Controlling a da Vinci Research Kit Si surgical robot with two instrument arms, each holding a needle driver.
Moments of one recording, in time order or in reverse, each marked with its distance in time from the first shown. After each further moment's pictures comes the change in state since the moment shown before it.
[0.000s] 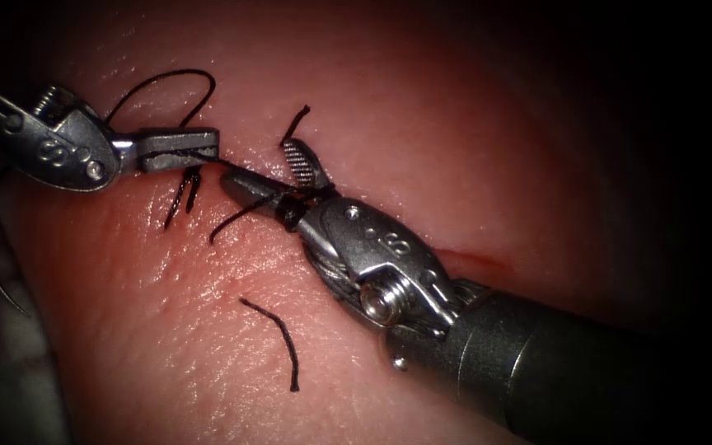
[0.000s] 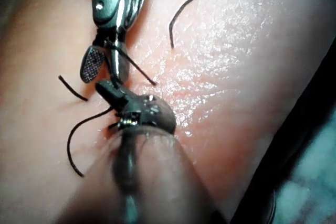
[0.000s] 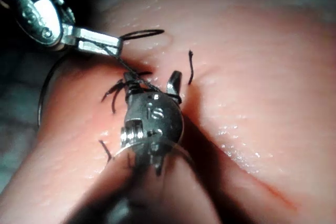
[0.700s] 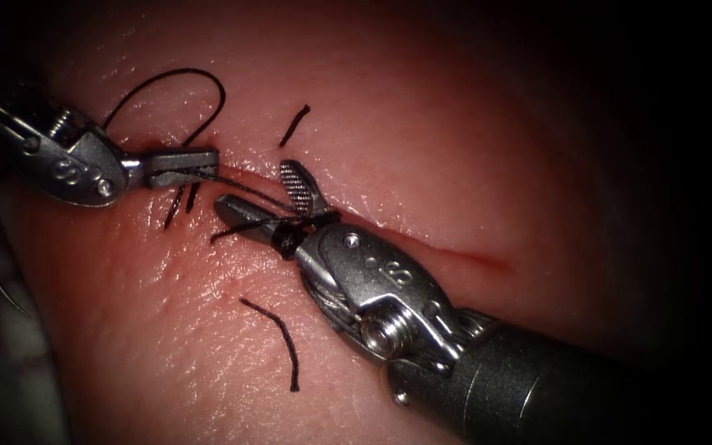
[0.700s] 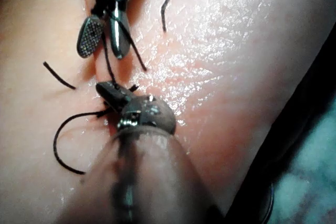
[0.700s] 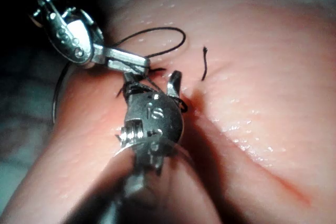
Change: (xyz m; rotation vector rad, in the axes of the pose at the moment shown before) right arm 0.001 -0.001 -0.001 0.007 -0.005 0.007; left arm -0.003 0.003 0.002 -0.016 -0.014 0.007
